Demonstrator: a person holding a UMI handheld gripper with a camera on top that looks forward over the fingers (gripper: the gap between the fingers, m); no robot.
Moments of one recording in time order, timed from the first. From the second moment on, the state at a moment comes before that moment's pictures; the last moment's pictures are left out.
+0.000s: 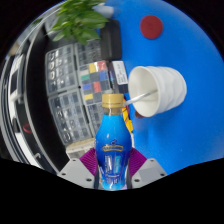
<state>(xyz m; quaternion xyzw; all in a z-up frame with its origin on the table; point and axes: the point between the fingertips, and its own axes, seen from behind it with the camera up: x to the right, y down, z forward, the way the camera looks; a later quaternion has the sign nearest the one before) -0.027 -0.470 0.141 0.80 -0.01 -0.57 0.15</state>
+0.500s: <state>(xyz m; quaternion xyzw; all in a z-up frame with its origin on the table) -0.023 -0.444 0.153 0.80 0.11 -0.58 0.05</state>
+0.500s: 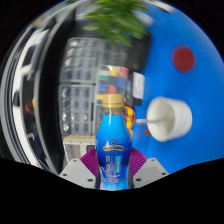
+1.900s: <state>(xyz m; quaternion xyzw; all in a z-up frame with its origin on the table) -0.014 -0.157 0.065 0.65 0.53 -0.33 -0.44</state>
